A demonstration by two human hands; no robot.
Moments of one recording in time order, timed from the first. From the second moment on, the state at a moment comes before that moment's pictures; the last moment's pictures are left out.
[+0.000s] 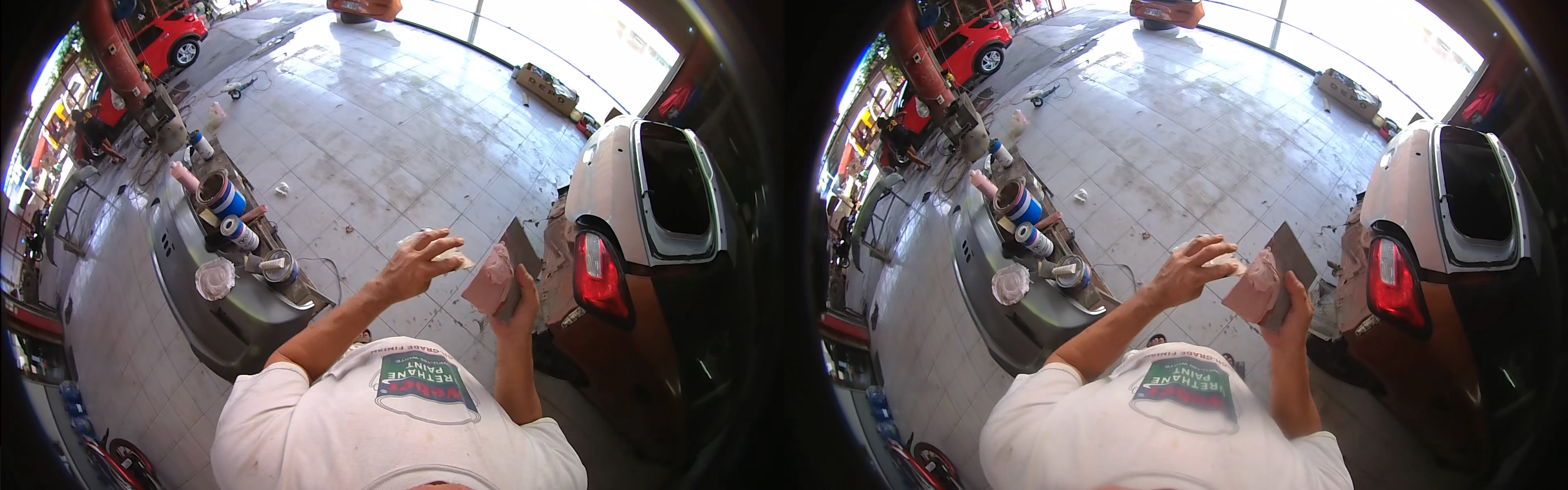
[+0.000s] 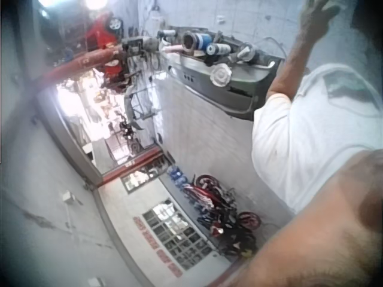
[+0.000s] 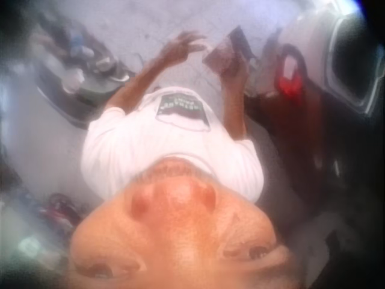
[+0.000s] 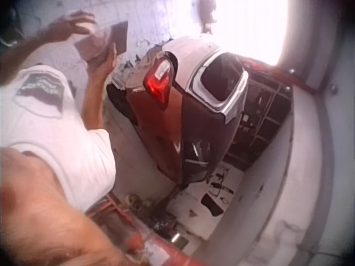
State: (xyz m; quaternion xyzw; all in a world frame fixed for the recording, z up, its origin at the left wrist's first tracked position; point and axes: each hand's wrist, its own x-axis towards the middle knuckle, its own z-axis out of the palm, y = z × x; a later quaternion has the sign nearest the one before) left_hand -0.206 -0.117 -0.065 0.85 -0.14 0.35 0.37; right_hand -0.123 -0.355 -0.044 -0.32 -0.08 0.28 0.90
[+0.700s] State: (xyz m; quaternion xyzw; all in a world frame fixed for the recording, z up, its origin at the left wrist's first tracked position) left_hand -0.199 -0.135 -0.035 0.25 0.27 0.11 0.92; right_hand -0.127 -0.322 -0.019 -0.71 -0.38 -0.08 0.59
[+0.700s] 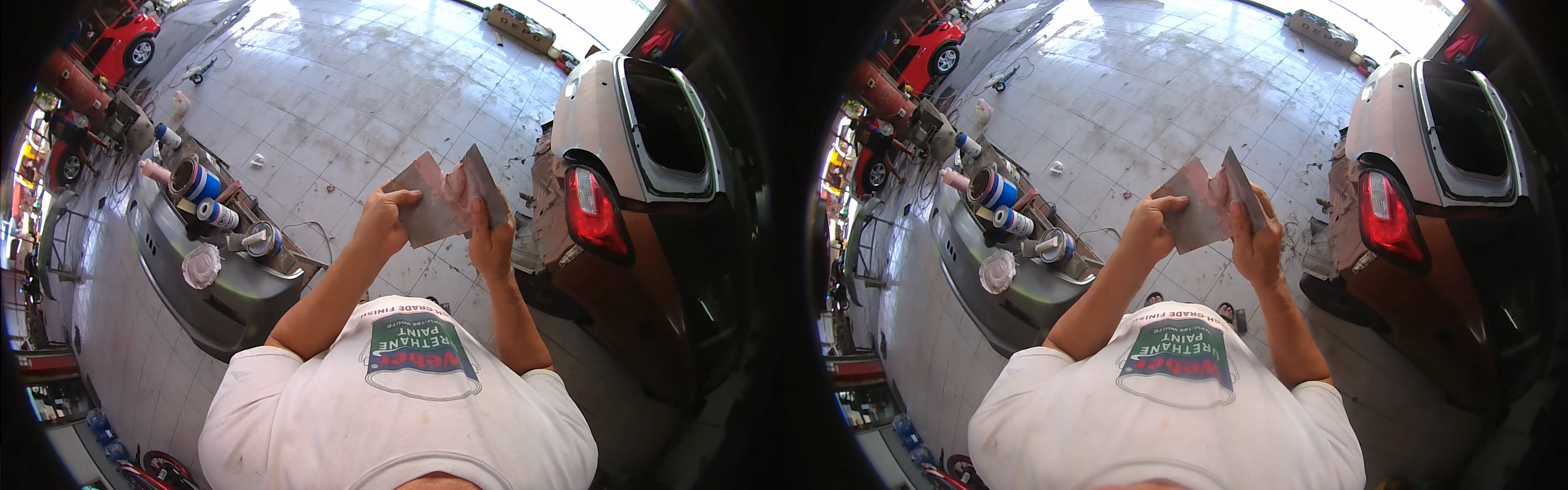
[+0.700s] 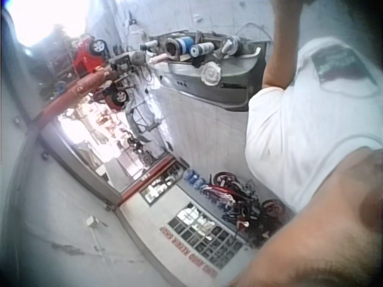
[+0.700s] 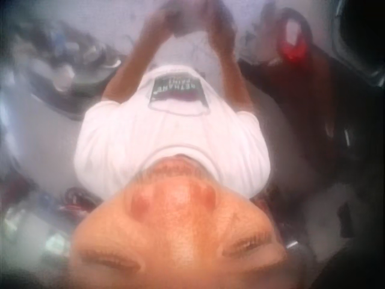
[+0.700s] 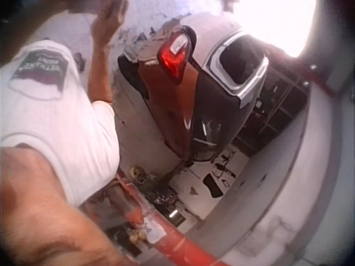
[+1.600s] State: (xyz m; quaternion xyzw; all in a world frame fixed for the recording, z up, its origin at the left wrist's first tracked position) left_hand -0.212 -0.105 -0.144 0.93 -0.18 0.17 0.27; right_hand -0.120 -0.364 -0.059 -0.36 -0.04 0.24 0.90
